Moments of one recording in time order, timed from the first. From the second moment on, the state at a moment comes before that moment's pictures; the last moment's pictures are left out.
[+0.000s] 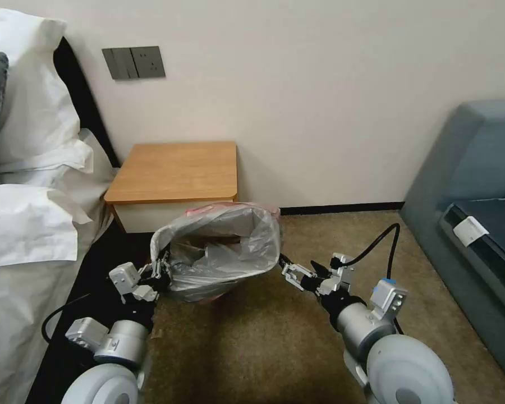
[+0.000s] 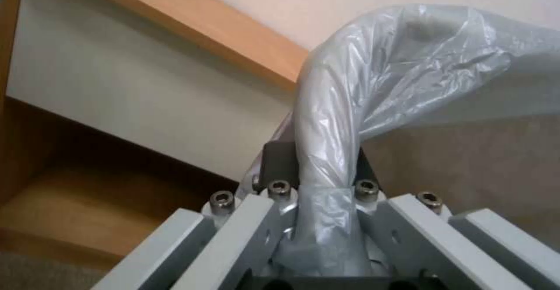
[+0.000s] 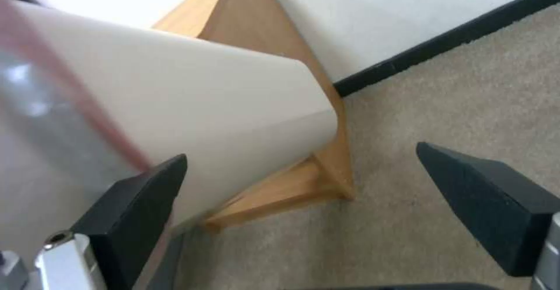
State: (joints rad) left arm 1.71 -1.35 -0.58 -2.29 -0.75 0.07 -0.06; right arm -1.39 1.07 0.15 2.36 1.03 -0.35 0.58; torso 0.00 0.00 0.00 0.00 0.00
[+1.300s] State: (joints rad) left arm 1.67 -1.31 -0.59 -2.32 -1.14 0.33 -0.21; right arm -1.40 1.20 0.37 2.27 1.42 -0.28 0.02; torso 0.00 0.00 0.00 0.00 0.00
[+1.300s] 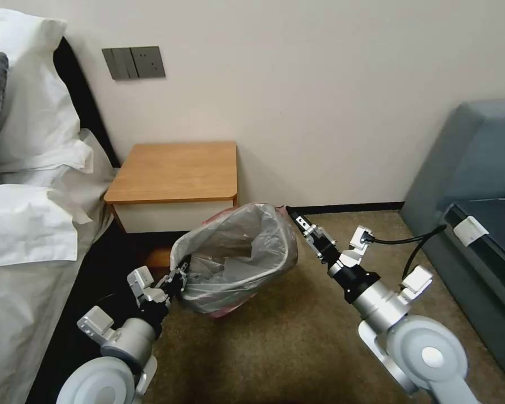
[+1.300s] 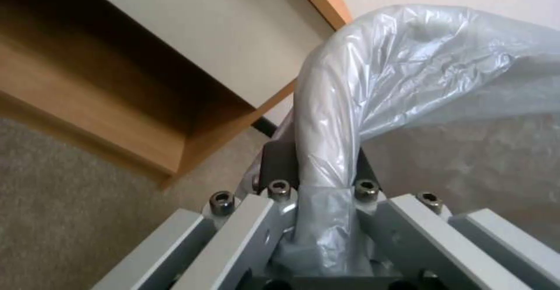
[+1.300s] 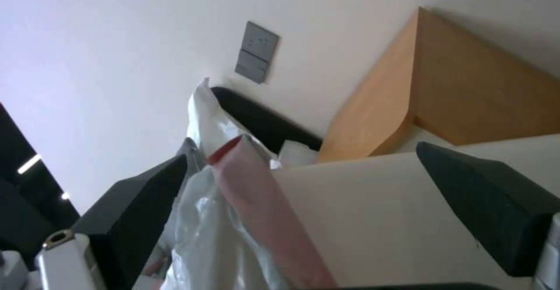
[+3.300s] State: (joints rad) left arm 1.69 -1.33 -0.57 -2.35 -1.15 0.33 -0.12; right arm -1.35 1.24 0.37 2.13 1.21 -0.25 -0.03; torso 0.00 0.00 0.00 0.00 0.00
